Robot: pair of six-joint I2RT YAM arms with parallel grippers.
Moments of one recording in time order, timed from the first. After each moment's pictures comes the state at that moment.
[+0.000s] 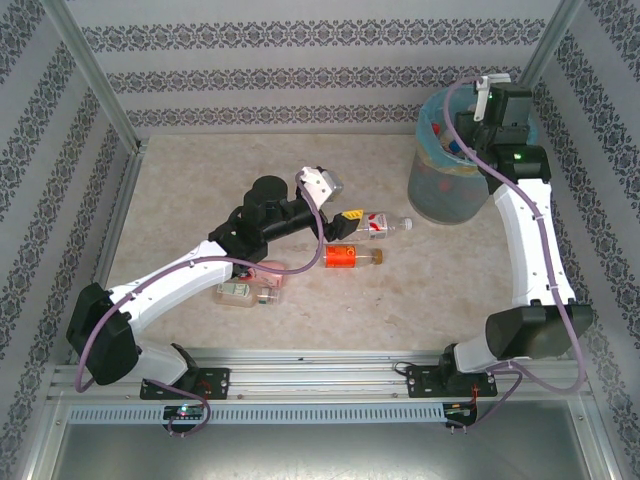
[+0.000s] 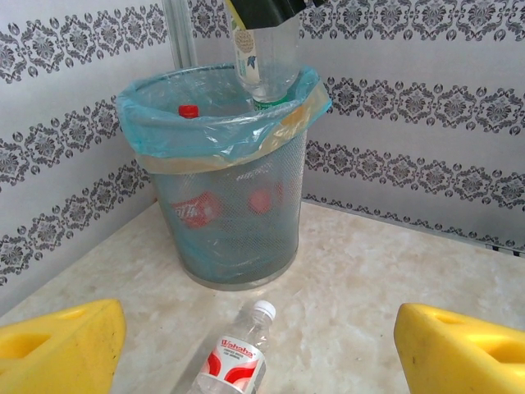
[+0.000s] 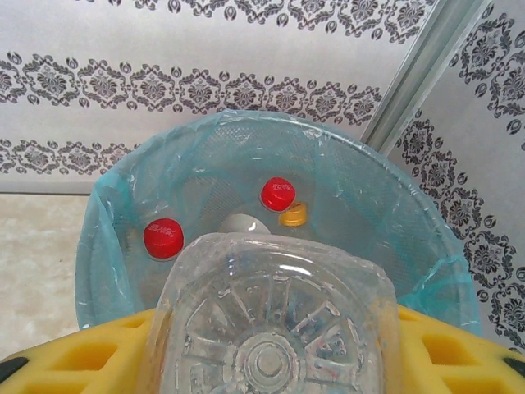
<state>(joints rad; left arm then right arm) -0.73 1.41 1.13 0.16 0.27 0.10 0.00 1.48 1.73 -0.70 0.19 -0.08</state>
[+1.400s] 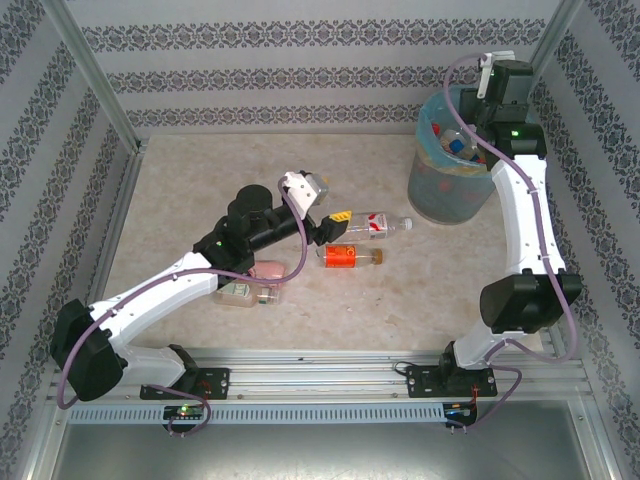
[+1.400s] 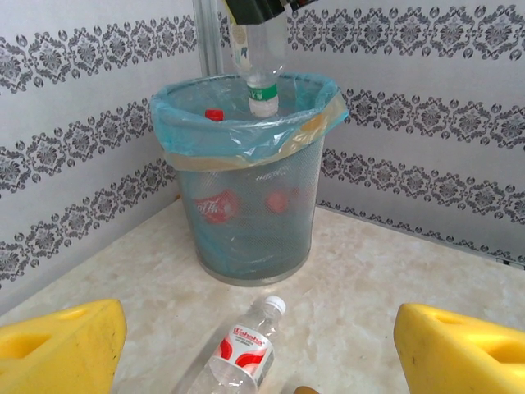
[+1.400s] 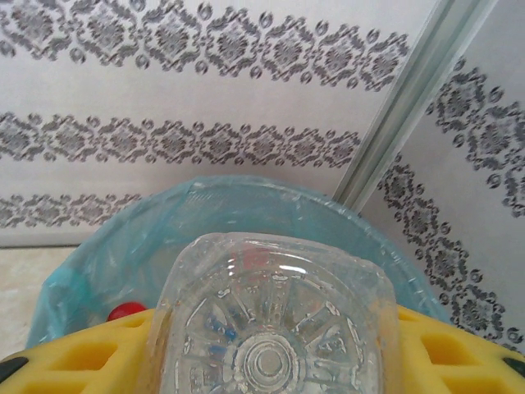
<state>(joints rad) -0.73 1.29 1.04 0.16 0.20 0.07 -0.04 1.64 1.89 -0.61 0.22 -0.10</state>
